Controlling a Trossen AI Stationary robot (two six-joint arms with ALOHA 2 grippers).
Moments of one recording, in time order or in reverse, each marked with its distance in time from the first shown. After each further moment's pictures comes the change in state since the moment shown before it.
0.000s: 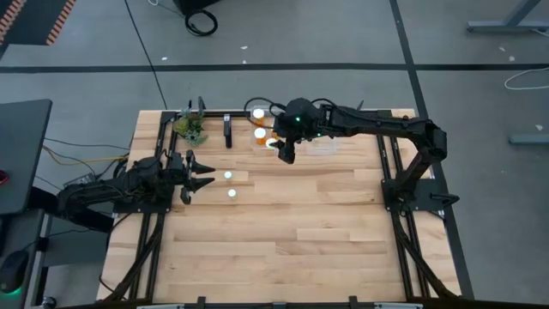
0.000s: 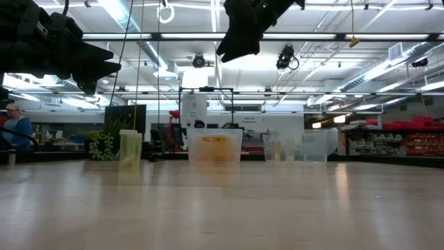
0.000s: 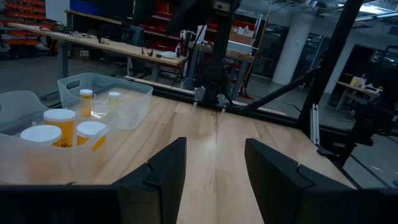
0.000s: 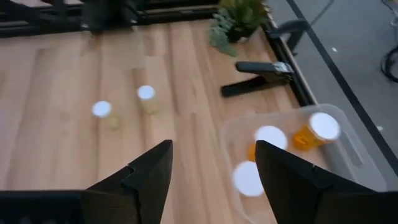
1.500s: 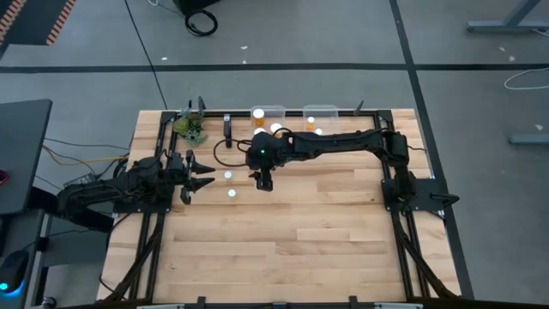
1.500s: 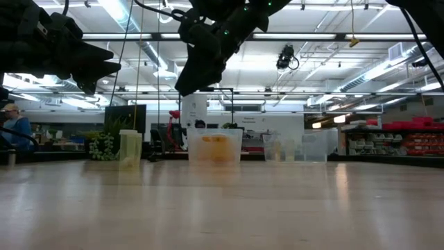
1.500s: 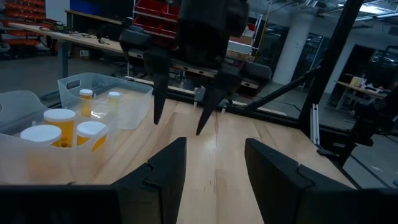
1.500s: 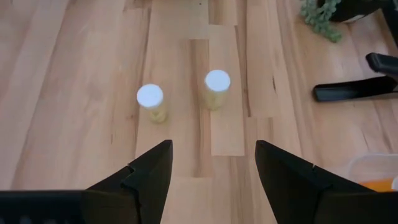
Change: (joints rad) left arm 0.000 0.000 0.000 0.000 0.000 0.000; right arm 0.130 0.347 0.162 0.057 -0.061 -0.030
